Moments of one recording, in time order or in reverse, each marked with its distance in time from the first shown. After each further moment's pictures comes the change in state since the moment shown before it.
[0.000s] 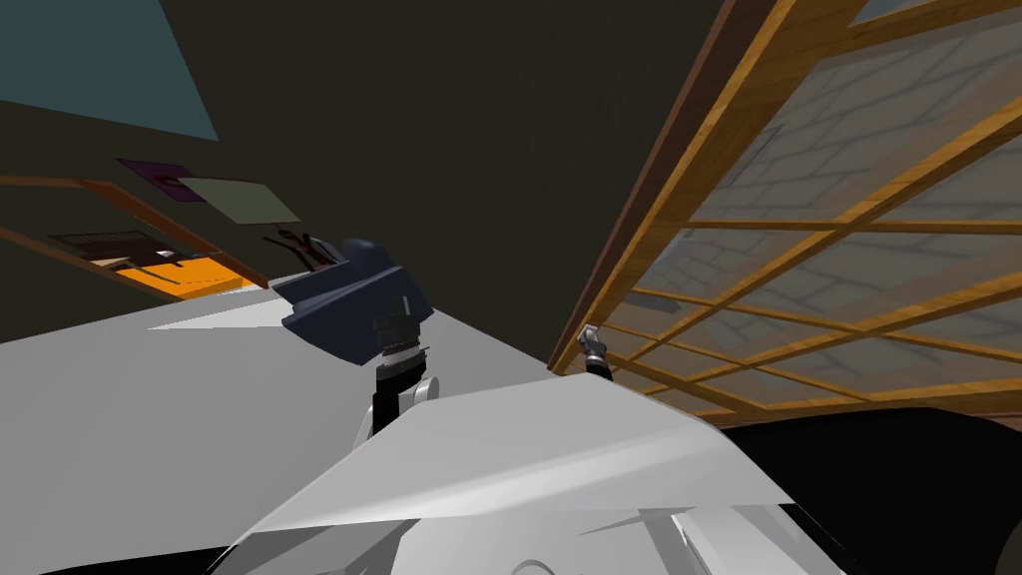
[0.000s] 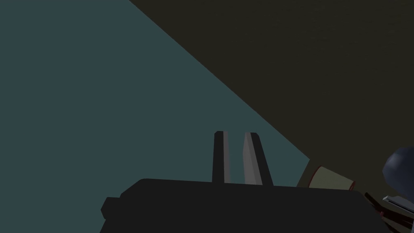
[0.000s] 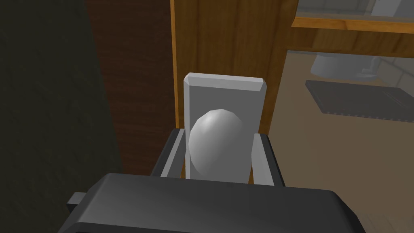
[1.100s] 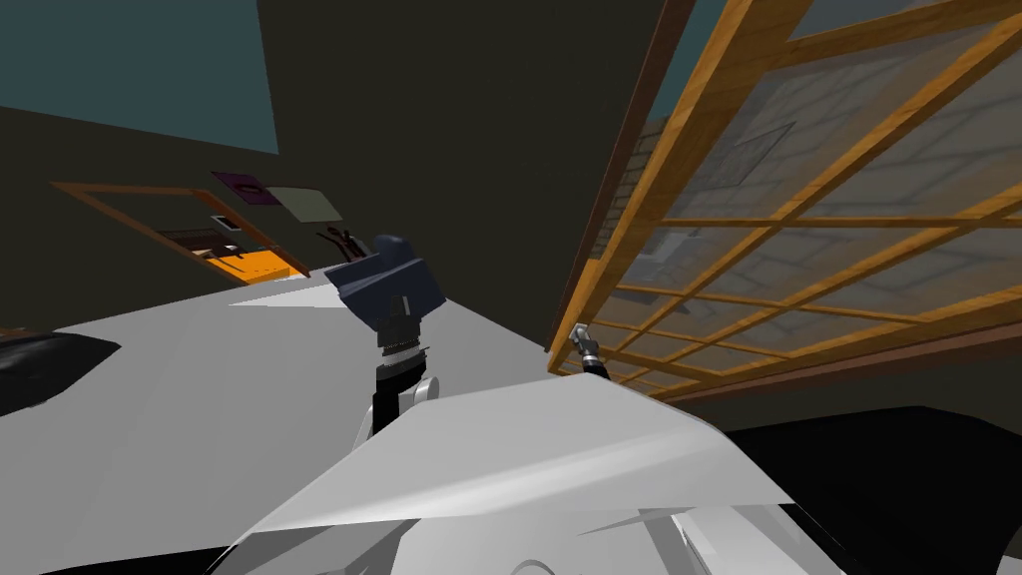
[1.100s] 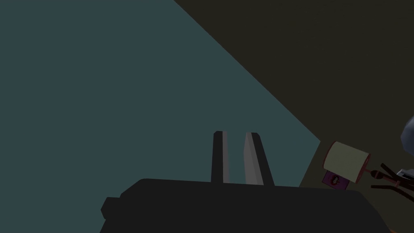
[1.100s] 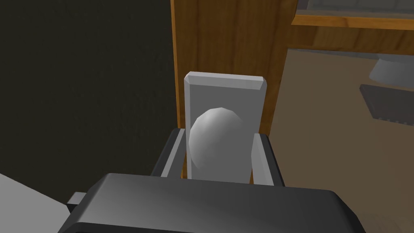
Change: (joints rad) arm 0.036 -0.036 0.116 -0.075 0.066 0.013 -0.068
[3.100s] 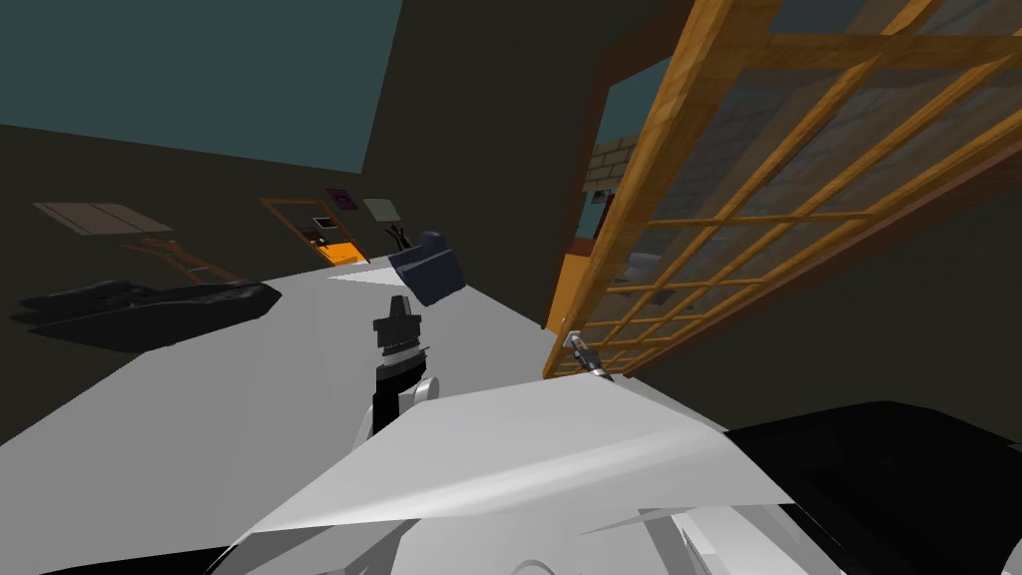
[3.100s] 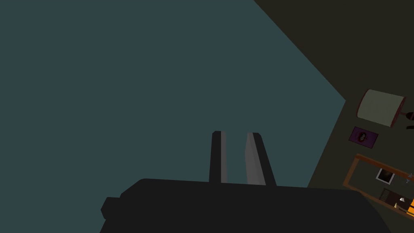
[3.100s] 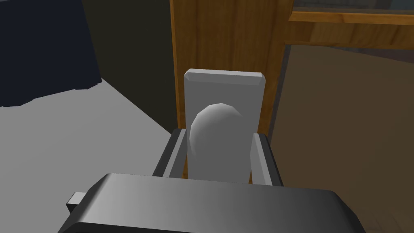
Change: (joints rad) arm 0.101 -0.130 0.224 -0.028 0.127 -0.145 -0.190
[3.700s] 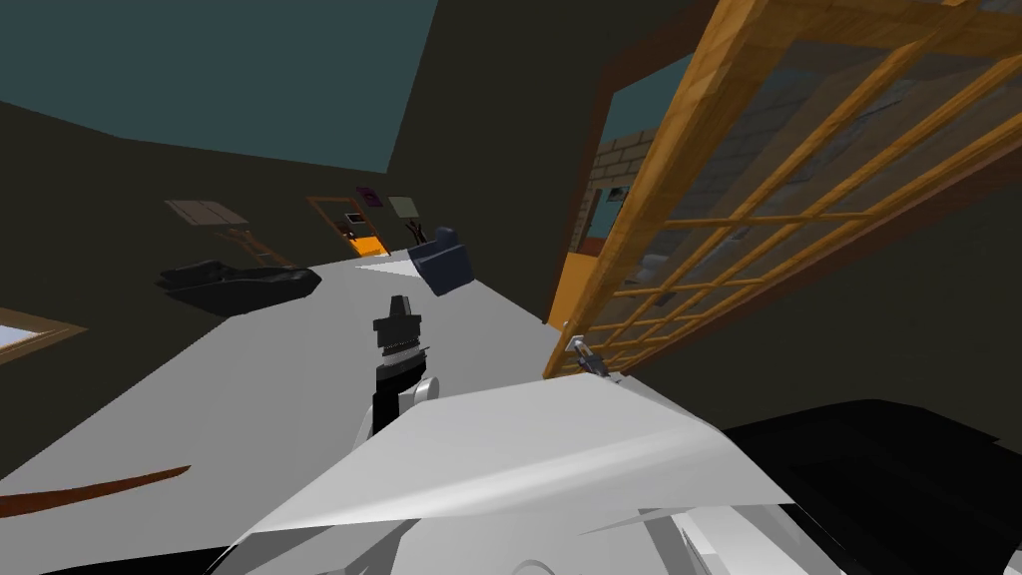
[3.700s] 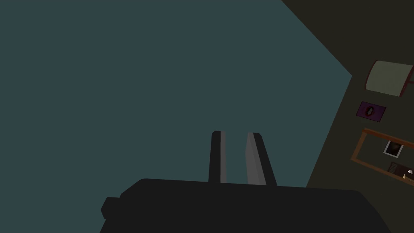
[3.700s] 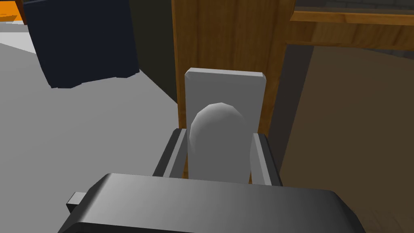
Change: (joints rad) arm 0.040 -0.044 0.048 0.025 0.023 -0.094 -0.056
